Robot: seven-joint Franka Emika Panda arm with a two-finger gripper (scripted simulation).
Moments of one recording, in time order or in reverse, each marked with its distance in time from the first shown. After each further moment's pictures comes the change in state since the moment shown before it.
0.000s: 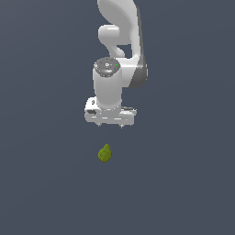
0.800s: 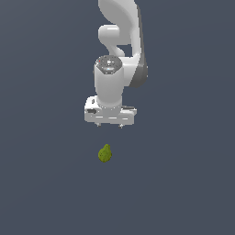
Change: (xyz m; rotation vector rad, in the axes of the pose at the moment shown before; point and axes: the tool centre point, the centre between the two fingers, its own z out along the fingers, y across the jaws) arm 0.004 0.002 -0.006 -0.026 0.022 -0.028
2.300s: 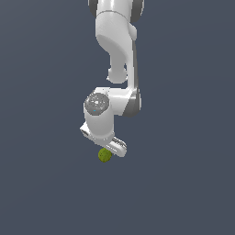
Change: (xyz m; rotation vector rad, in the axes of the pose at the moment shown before) arm 0.071 0.015 0.075 0.040 -0.016 0.478
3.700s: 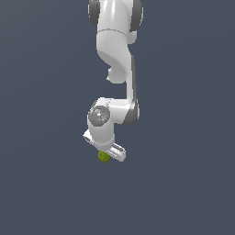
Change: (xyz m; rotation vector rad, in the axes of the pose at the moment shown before) arm 0.000 -0.001 0.051 0.001 0.000 0.005
